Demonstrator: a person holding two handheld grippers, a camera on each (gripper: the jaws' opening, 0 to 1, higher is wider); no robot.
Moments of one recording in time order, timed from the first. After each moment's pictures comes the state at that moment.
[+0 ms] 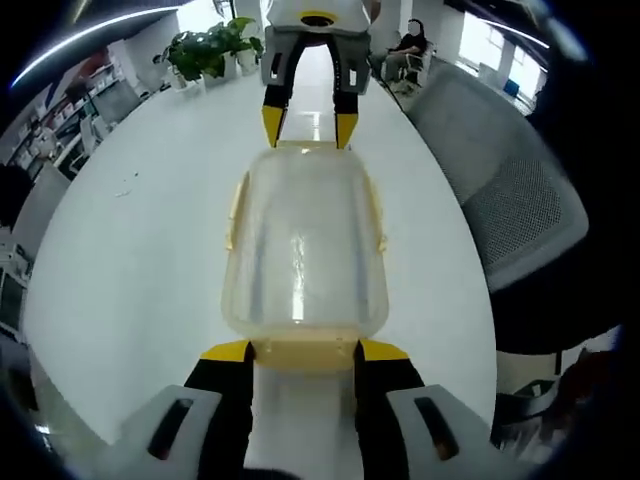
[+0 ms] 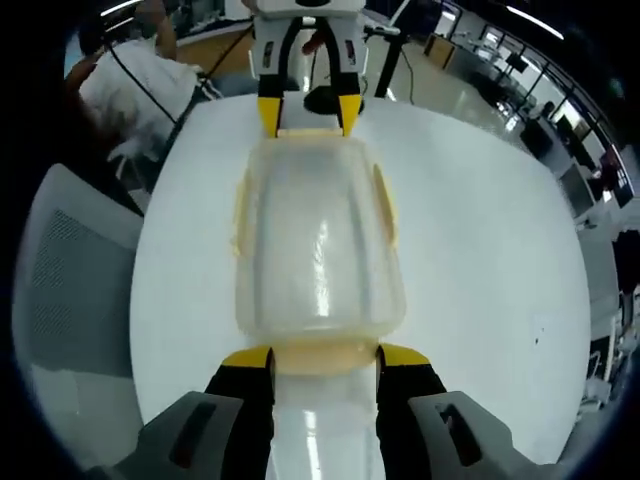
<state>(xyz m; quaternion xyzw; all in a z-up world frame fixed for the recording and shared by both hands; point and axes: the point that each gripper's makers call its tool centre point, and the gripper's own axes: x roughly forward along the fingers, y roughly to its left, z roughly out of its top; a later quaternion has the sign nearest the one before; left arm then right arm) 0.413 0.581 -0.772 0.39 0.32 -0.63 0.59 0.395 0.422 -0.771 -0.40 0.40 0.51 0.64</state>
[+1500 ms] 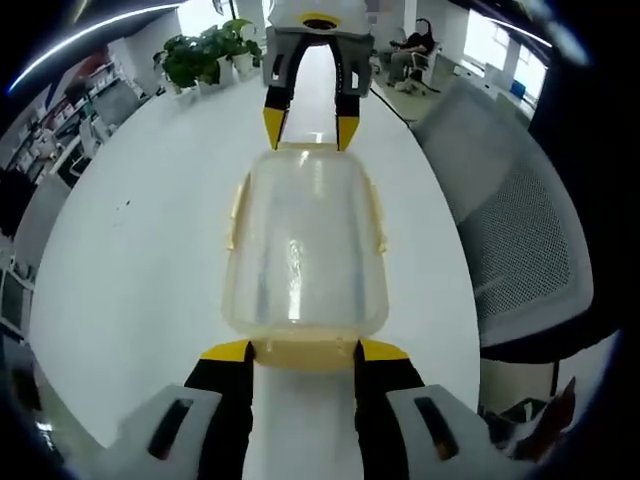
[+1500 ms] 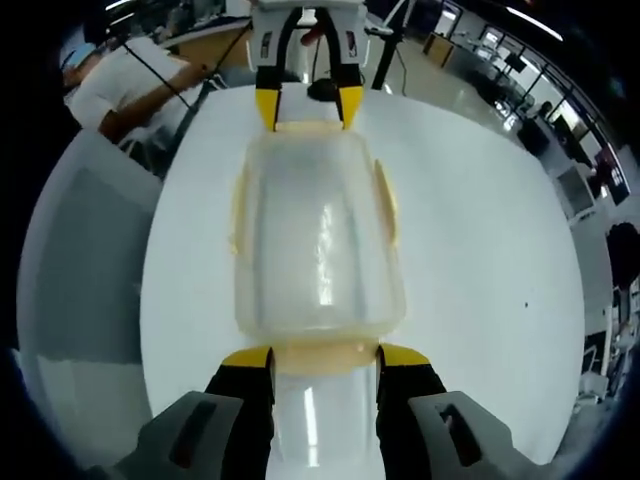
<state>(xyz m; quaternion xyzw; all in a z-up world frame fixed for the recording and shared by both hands) 0.392 0.503 -0.751 0.39 0.32 -0.62 0.60 0.377 0.342 -0.760 -0.41 0.40 0.51 0.64</state>
